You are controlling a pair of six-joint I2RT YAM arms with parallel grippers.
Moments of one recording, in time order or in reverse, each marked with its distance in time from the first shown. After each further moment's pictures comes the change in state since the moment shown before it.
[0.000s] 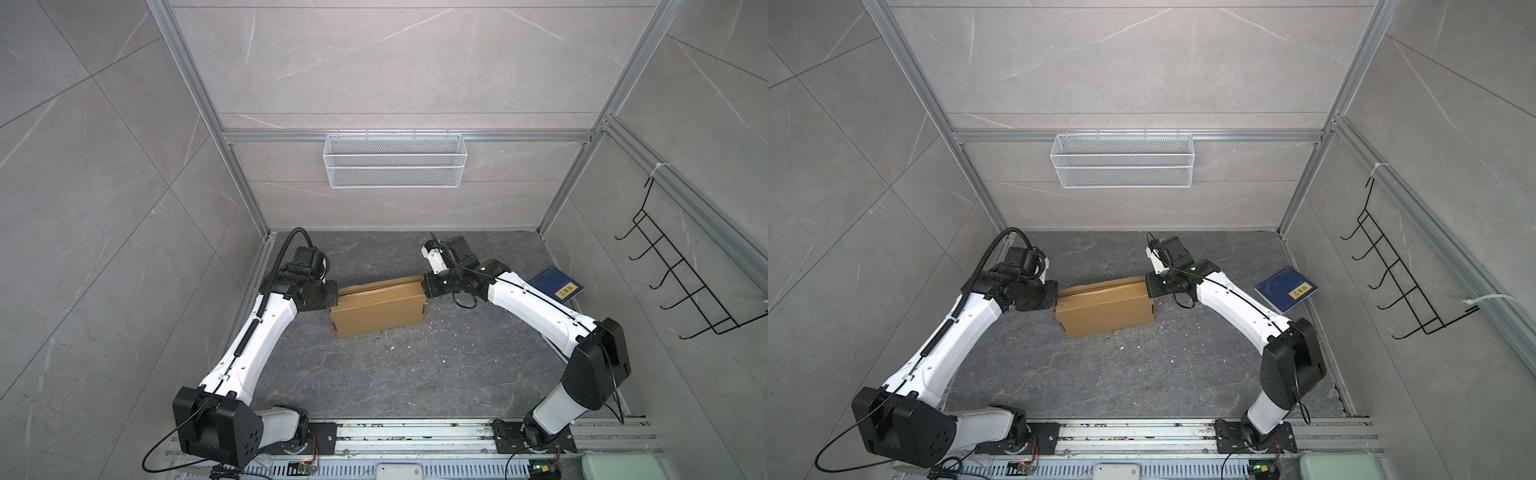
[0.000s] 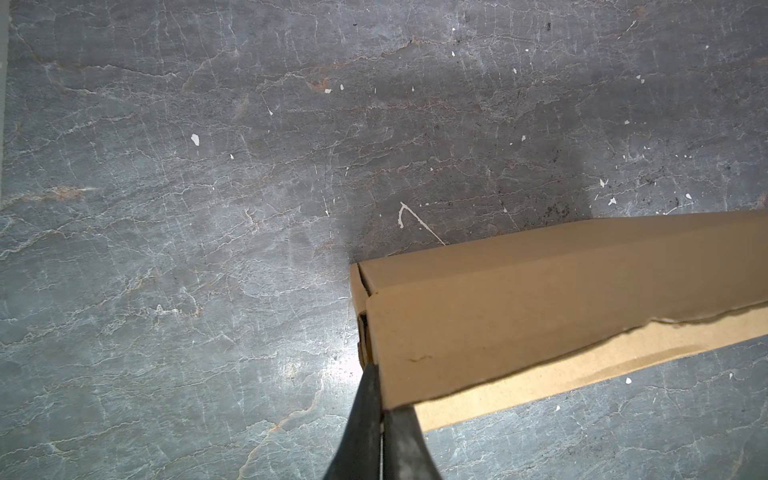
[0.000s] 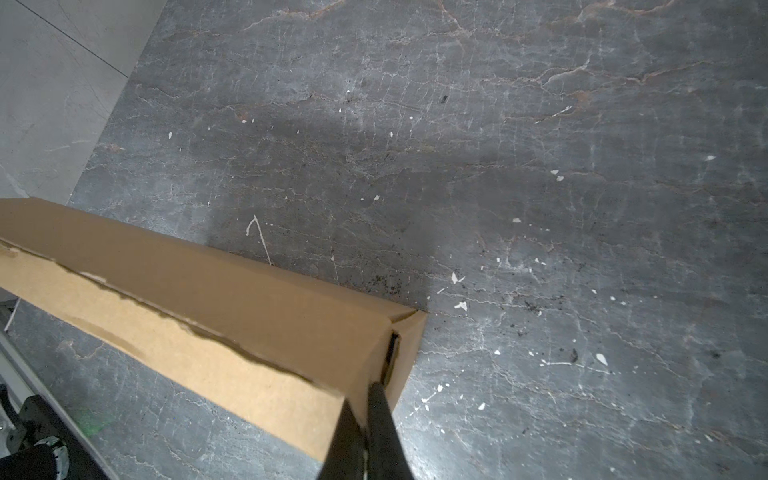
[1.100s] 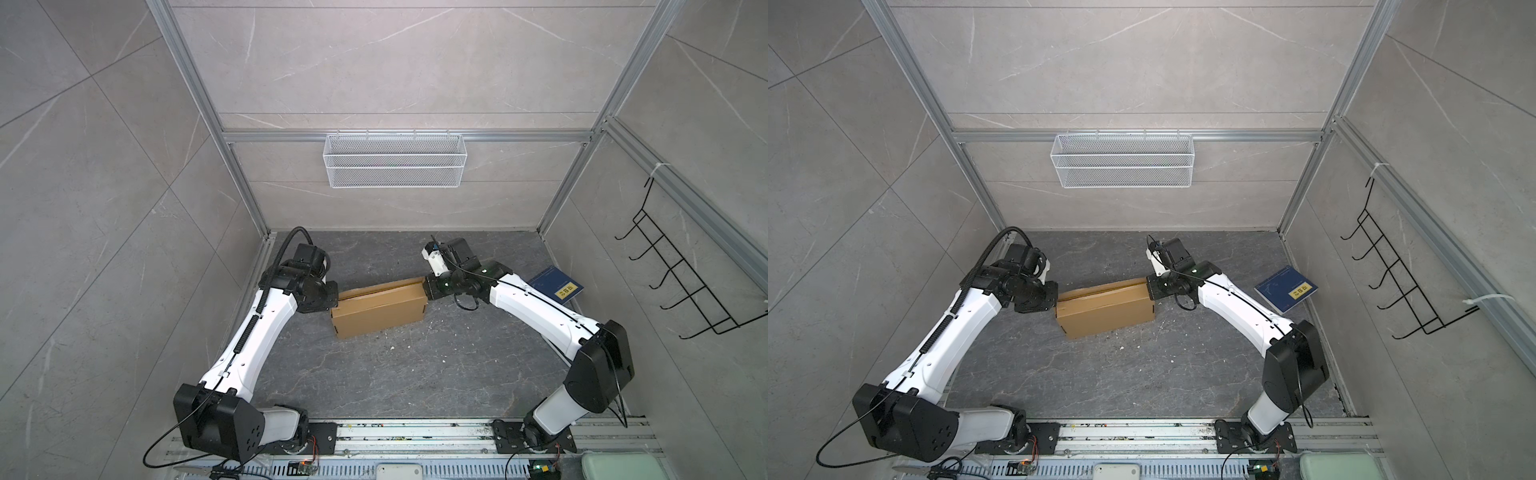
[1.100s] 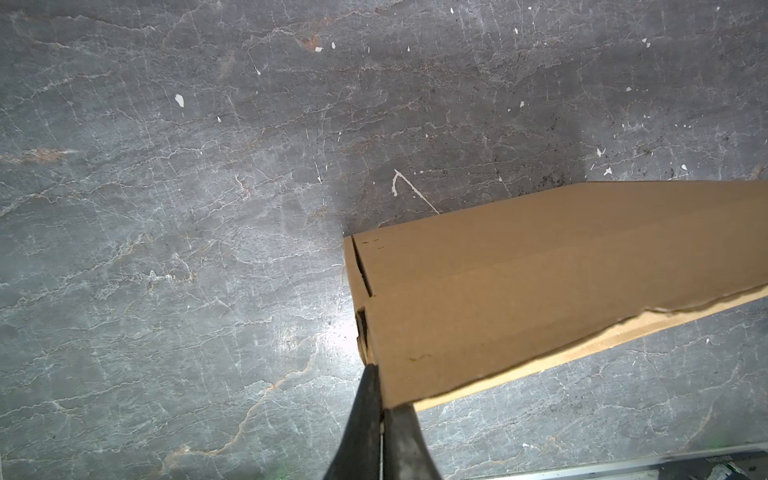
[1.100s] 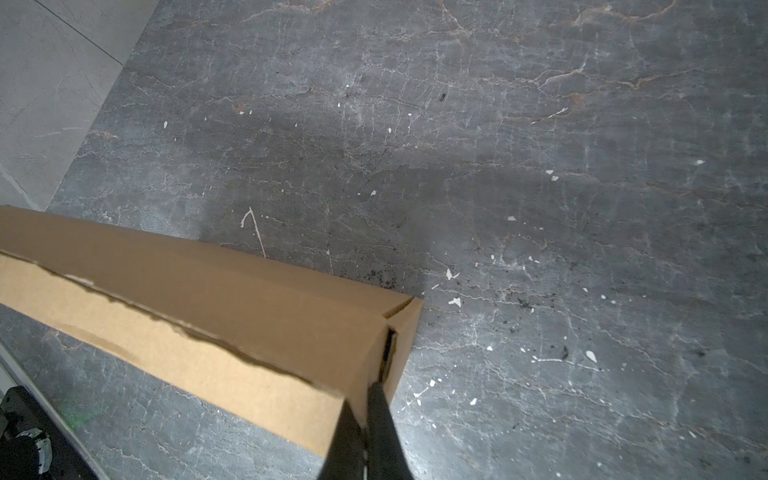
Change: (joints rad) left arm -0.001 0.024 0.066 -0.114 0.027 -0.002; right arm 0.001 -0.019 -0.030 0.005 0.017 -0.037
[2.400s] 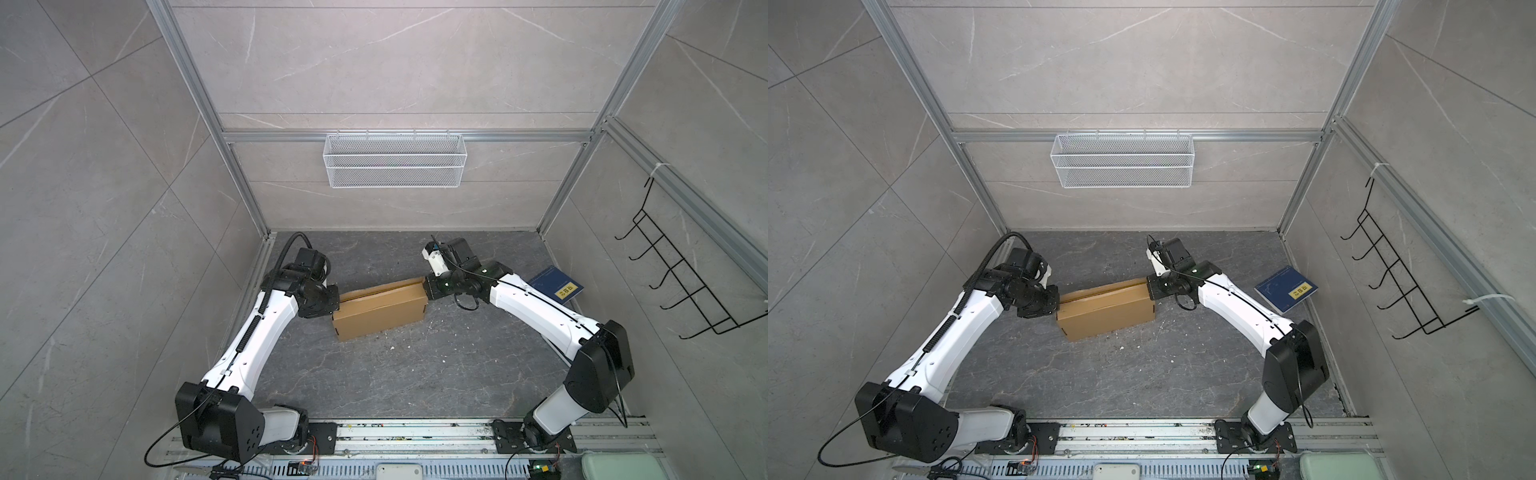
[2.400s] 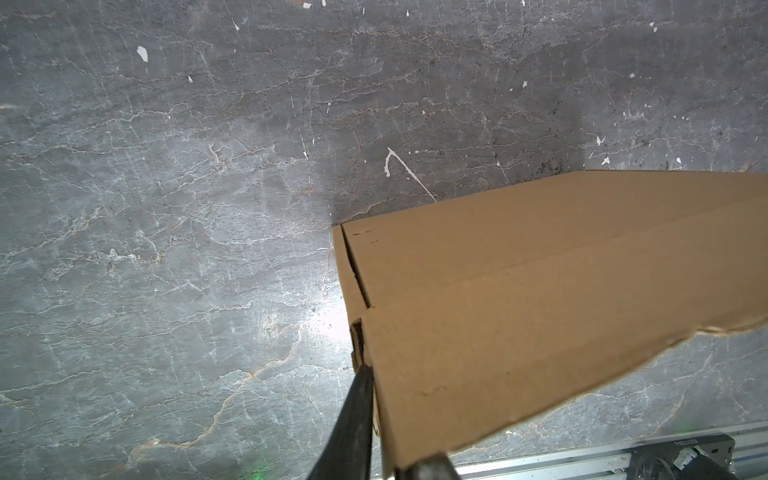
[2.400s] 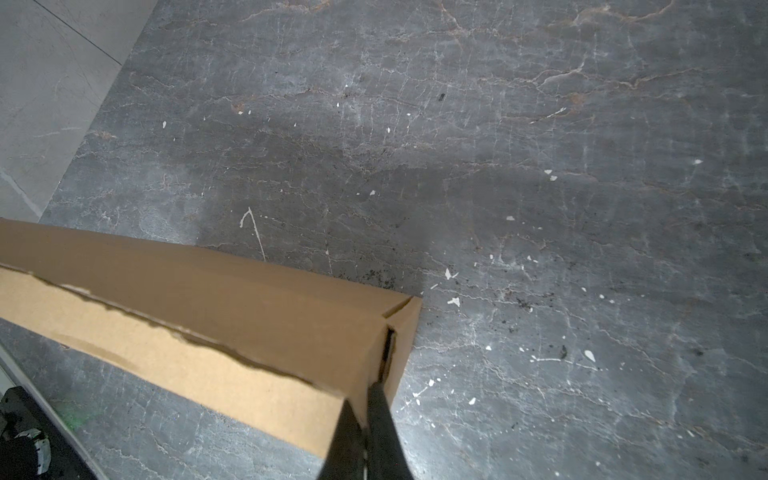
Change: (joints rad) left arm 0.000 -0.003 -0.042 0.000 0.048 -0.038; right arm -0.001 0.000 0.000 0.000 0.001 -0.001
